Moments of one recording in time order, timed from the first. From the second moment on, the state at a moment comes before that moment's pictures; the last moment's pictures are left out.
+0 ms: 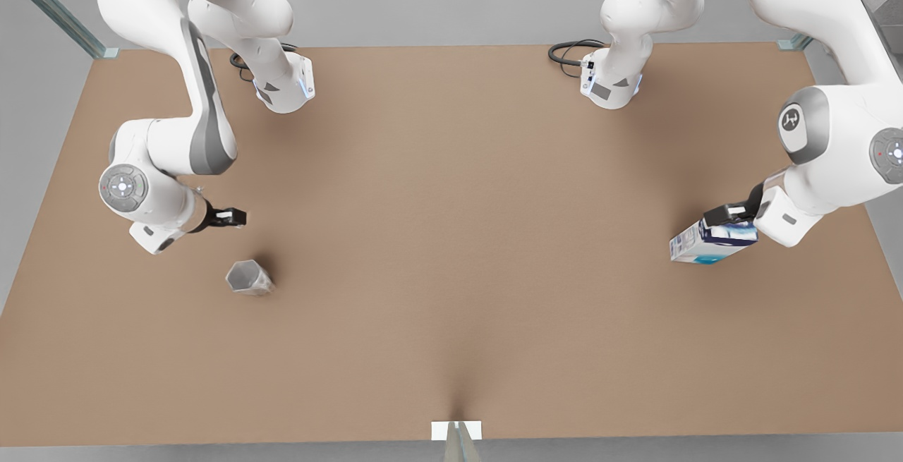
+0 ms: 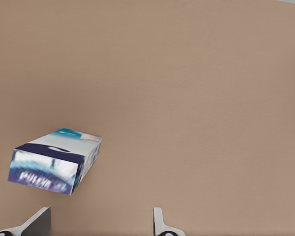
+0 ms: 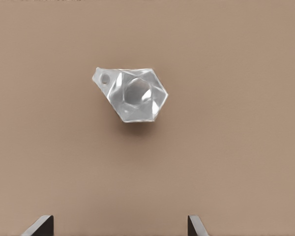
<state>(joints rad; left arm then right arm) 0.08 0.21 -0.04 -1.52 -0.04 1.62 -0.10 -0.05 0.15 0.10 -1.87 -0.08 1.83 0.02</state>
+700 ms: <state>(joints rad) 0.08 0.22 -0.04 -1.52 -0.04 1.63 -0.10 -0.08 0.41 0.03 -1.89 0.00 2.20 0.08</state>
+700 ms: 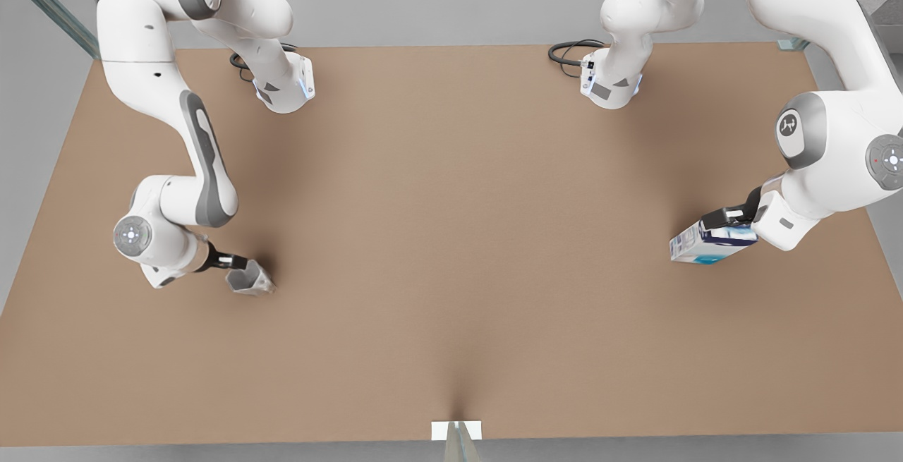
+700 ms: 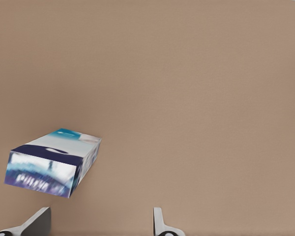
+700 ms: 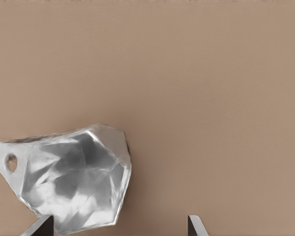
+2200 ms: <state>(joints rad) 0.08 0.23 -0.04 -1.52 -0.04 1.64 -0.10 0.02 0.48 0.03 -1.83 0.05 2.13 0.02</state>
